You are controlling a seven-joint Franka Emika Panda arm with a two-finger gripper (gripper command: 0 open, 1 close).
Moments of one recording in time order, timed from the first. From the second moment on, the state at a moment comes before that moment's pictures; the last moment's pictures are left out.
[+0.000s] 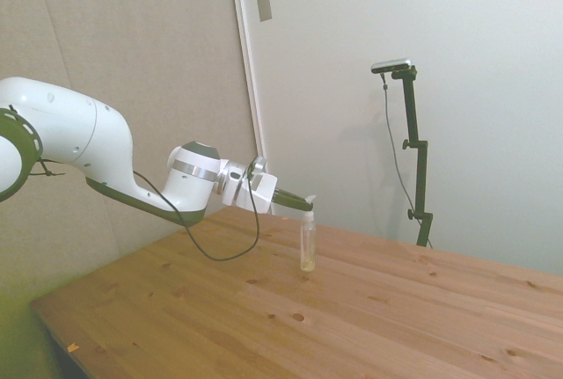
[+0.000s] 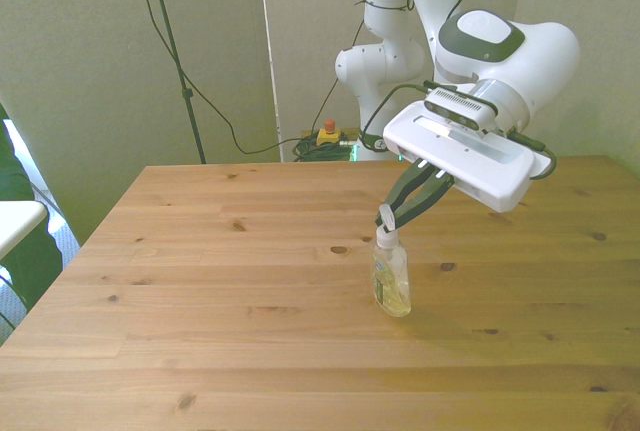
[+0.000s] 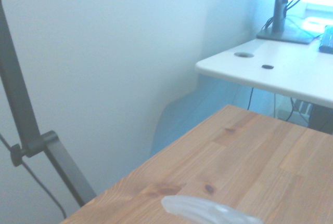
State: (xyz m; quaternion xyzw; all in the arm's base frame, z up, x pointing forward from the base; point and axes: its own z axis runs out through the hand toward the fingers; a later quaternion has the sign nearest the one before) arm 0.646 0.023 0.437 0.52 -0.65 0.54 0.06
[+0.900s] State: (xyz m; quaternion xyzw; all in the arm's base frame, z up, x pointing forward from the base) arm 0.662 0.025 0.416 0.52 -0.65 0.55 0.08
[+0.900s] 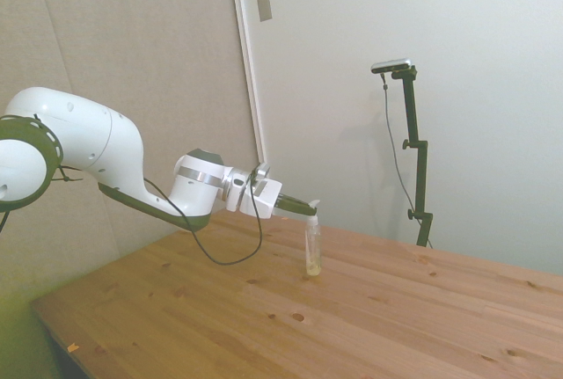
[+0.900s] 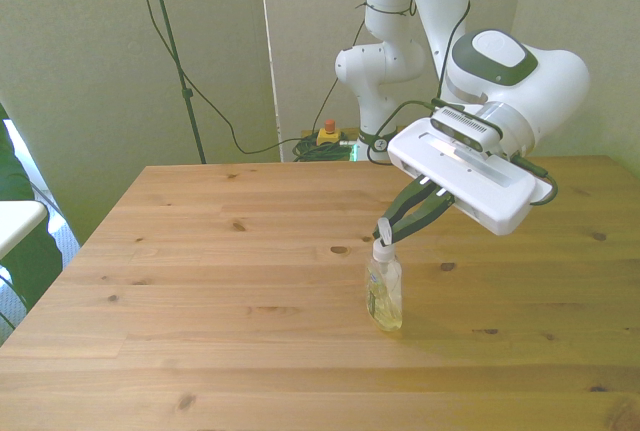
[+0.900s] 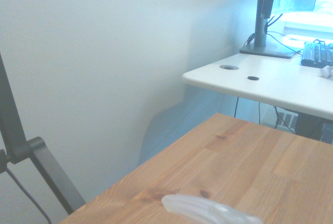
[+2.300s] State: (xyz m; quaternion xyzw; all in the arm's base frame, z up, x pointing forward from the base) arm 0.664 0.031 0.412 0.53 -0.65 0.54 0.06
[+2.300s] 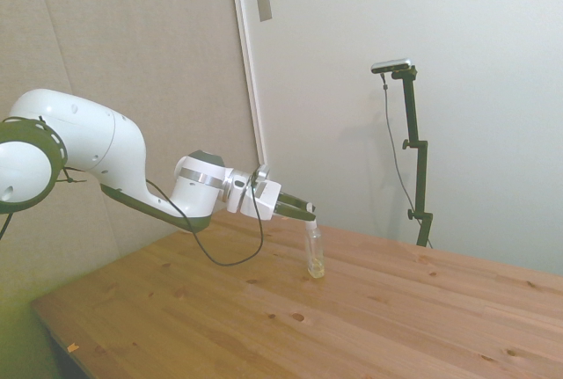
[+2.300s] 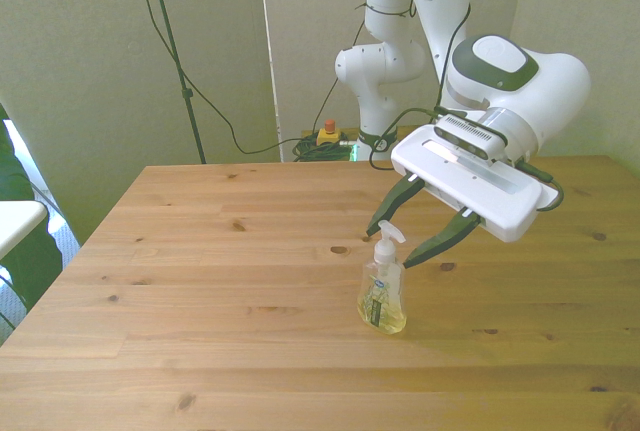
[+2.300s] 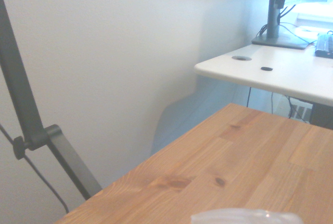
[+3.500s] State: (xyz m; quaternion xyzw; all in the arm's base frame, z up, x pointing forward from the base) arm 0.600 0.030 0.469 0.68 -0.65 0.34 -0.03
